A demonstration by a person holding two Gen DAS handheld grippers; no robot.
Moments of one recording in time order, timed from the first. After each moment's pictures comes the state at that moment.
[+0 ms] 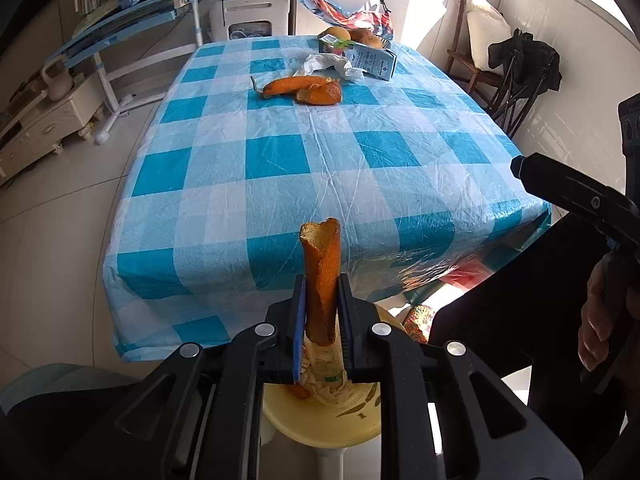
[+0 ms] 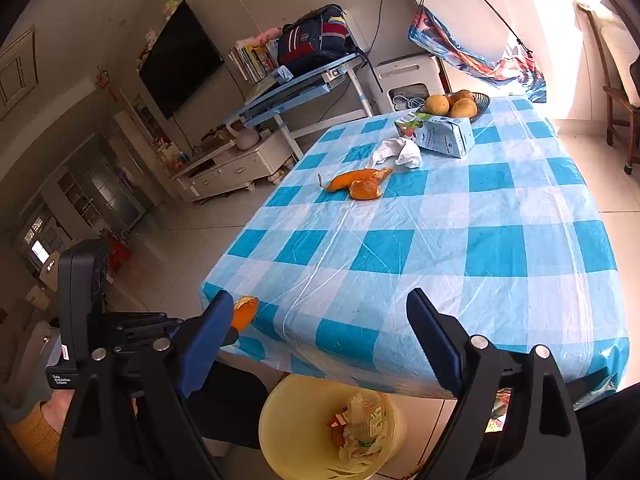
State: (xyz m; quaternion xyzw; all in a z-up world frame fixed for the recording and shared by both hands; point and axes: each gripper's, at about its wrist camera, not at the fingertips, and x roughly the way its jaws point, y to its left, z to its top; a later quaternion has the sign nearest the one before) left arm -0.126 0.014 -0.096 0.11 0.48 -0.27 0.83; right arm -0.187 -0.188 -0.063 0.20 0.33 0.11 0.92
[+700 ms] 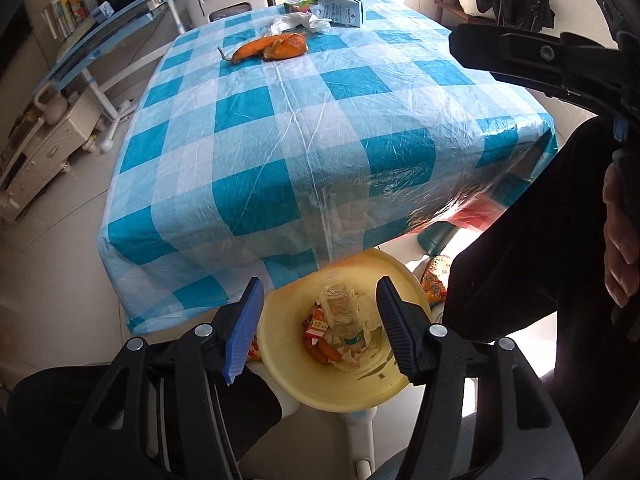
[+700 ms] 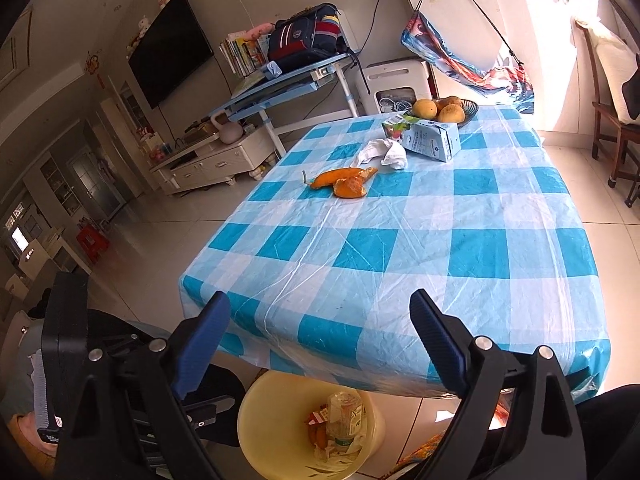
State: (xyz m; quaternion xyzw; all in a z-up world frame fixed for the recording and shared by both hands) left arm -0.166 -0.003 -0.114 0.20 0.49 -0.25 0.81; right arm -0.189 -0.180 -0.061 0.16 0.34 0.07 0.93
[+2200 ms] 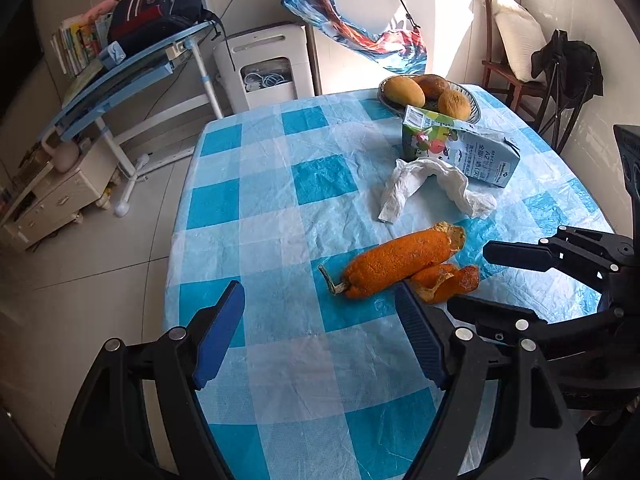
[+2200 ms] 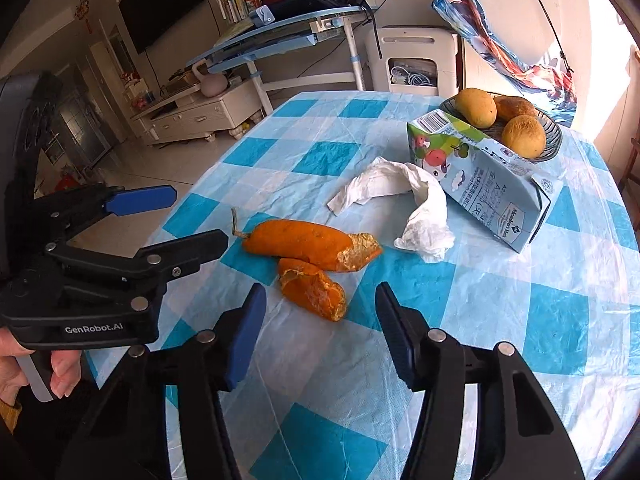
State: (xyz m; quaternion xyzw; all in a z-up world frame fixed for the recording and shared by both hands) left arm 0.091 -0.070 -0.090 0.19 0.41 -0.24 0.86; right arm 0.011 -0.186 -0.102 0.09 0.42 0.09 0.90
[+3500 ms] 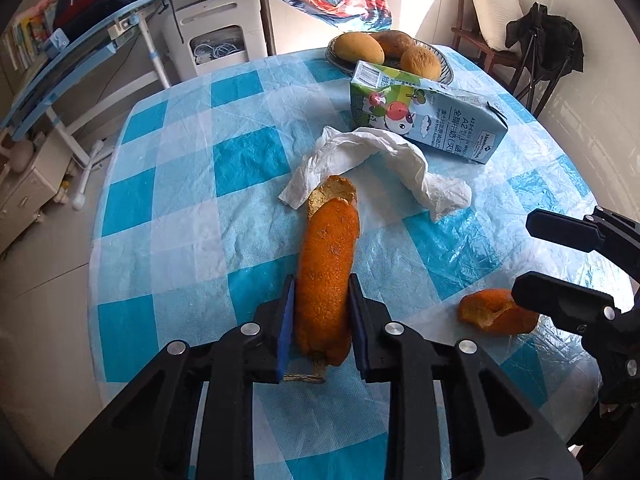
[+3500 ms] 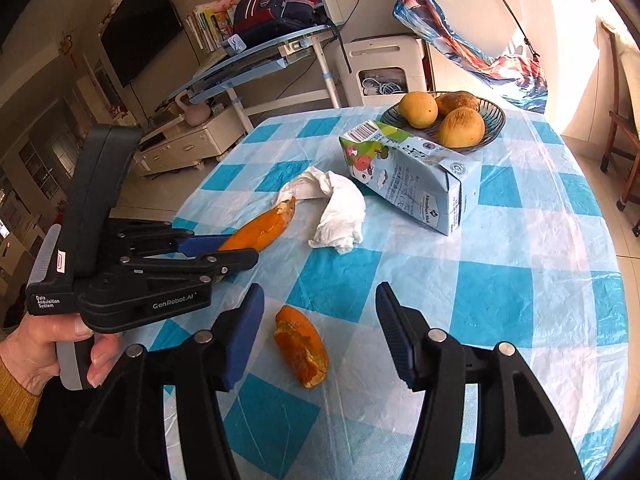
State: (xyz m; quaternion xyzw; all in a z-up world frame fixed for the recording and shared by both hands) left arm 0.111 -0.108 -0.123 0.18 0.48 -0.29 0.81; right arm -0.008 -0.232 -0.089 0.13 0.39 0.05 0.91
